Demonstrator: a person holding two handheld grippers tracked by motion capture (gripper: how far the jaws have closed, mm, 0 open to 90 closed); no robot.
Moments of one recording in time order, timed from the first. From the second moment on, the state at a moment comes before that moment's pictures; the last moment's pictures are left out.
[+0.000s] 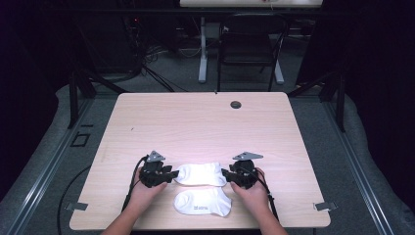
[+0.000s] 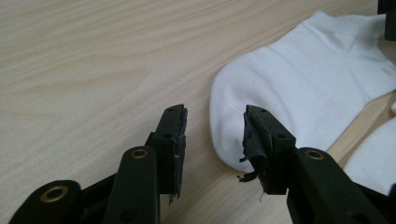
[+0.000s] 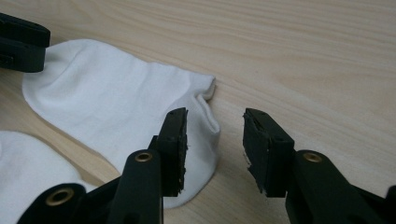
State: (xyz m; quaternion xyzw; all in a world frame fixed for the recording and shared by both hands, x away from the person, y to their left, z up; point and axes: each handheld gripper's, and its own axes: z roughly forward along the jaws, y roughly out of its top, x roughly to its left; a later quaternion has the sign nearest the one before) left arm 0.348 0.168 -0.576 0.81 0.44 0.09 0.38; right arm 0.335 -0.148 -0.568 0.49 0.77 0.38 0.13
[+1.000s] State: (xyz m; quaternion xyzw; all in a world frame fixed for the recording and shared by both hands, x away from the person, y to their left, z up) left arm 0.336 0.173 -0.564 0.80 0.43 0.09 0.40; right arm 0.330 -0.139 -0.556 0.46 0.78 0.40 0.12
